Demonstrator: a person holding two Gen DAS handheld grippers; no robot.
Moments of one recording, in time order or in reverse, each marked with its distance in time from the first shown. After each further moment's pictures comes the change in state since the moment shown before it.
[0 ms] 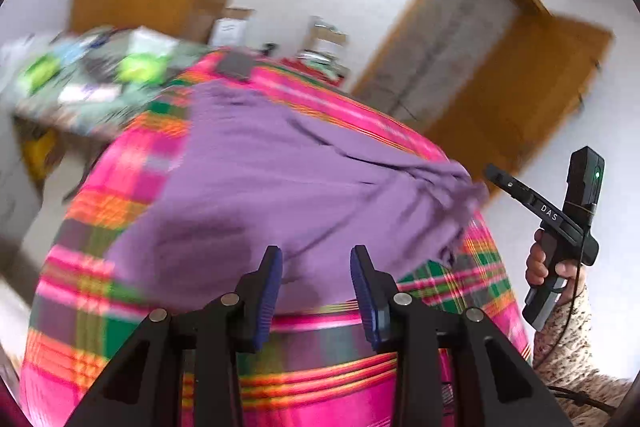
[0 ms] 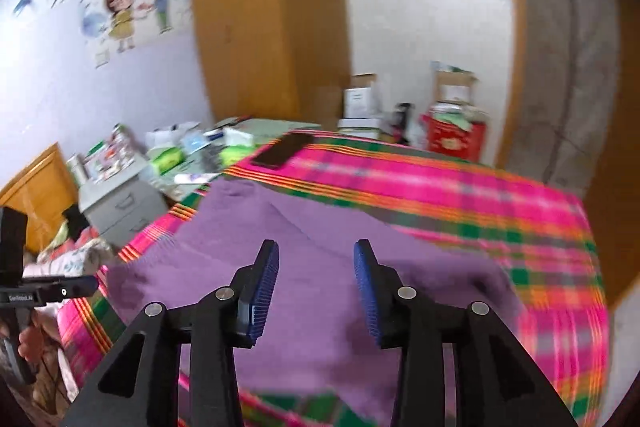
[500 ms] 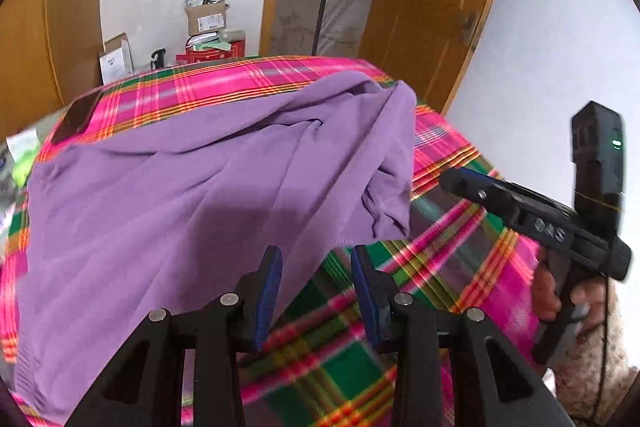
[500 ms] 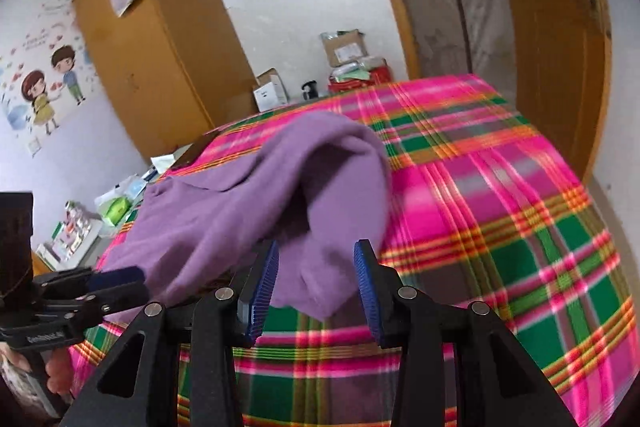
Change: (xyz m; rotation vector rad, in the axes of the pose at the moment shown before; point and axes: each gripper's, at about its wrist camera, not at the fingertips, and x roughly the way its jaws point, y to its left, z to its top) left arm 0.131 -0.162 -0.001 0.454 0.165 -0.011; right arm -0.043 -0.070 -0.106 0.376 -0.004 -0.160
